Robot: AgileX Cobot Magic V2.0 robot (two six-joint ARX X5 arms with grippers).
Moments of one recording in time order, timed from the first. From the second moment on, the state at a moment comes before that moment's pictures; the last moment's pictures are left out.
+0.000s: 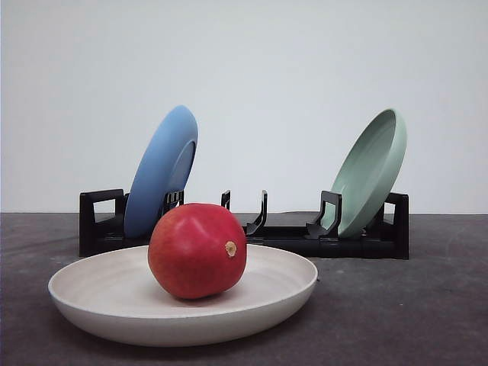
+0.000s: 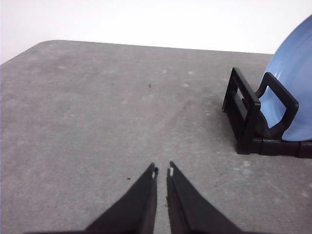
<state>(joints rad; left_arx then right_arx) 0.02 0.00 0.02 -0.19 -0.02 -0.04 0.05 0.00 0.02 -0.16 0.00 0.03</state>
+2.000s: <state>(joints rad) 0.02 0.00 0.02 -0.19 -0.02 -0.04 0.05 0.00 0.02 -0.16 0.00 0.03</state>
